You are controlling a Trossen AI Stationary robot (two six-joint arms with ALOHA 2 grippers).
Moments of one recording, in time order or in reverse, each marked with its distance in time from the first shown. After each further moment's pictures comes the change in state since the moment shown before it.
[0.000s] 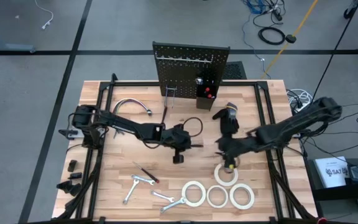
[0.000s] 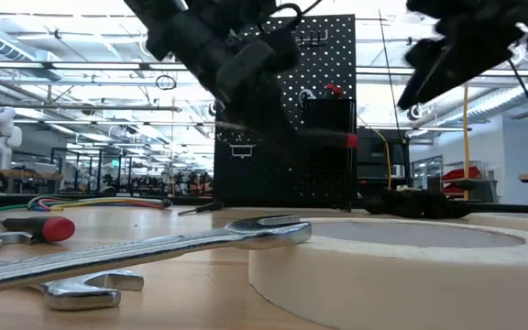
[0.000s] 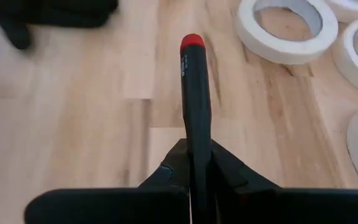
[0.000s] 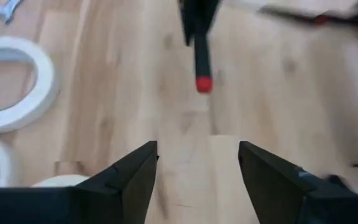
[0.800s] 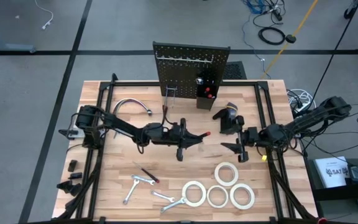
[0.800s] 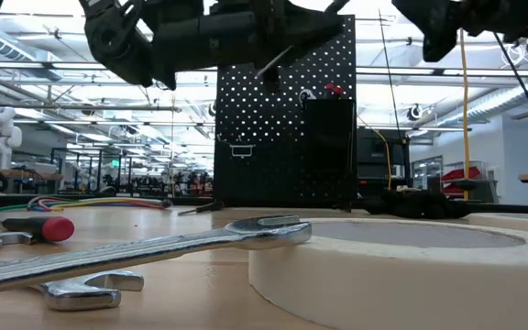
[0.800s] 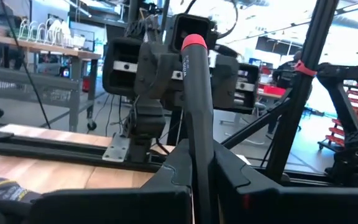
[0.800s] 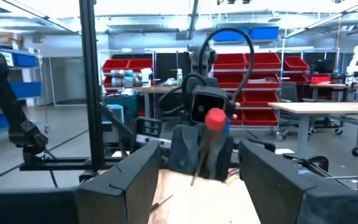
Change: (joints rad) left arm 0.002 0.062 -0.241 1.208 0.052 -0.134; right arm -0.012 -0.286 -0.566 1.431 -0.040 -0.300
